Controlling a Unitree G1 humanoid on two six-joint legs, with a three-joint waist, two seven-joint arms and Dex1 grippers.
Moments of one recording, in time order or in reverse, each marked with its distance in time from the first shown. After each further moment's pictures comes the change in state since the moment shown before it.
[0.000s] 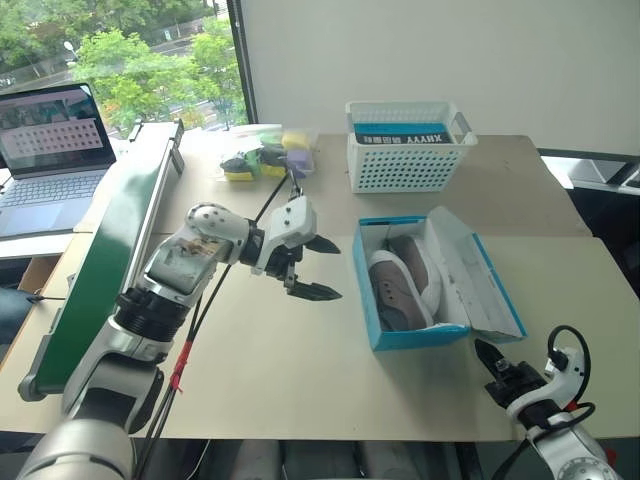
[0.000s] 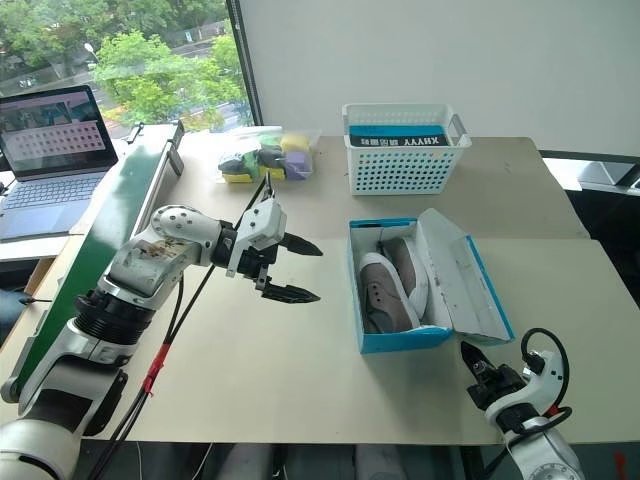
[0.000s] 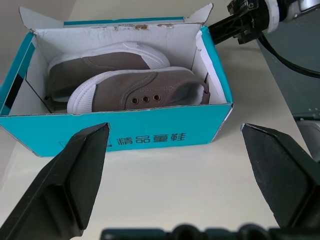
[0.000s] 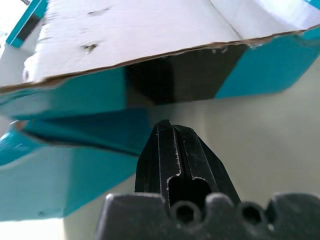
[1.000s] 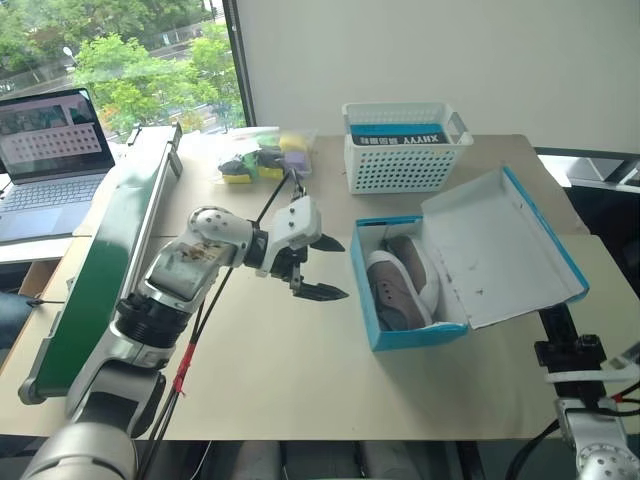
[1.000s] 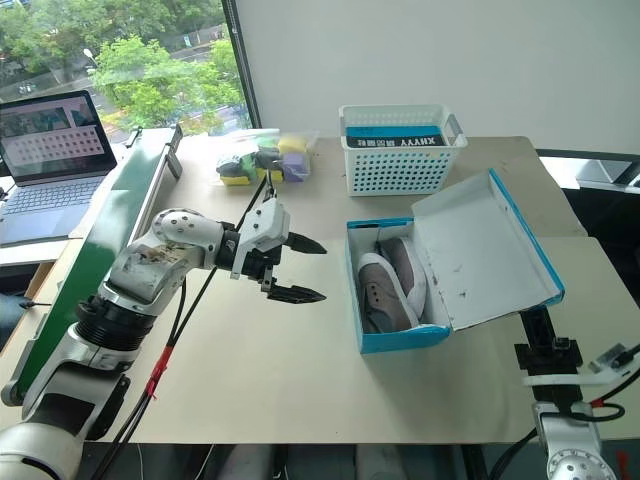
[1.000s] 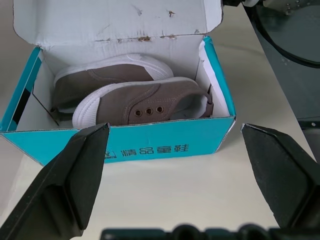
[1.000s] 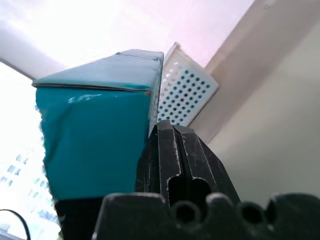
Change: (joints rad) left arm 0.017 -0.027 0.007 -0.041 0.002 0.021 0.056; right arm -0.102 -0.127 -0.084 0.161 0.583 -0.224 0.016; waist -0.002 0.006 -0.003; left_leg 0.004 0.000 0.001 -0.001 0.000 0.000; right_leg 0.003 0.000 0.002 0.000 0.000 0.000
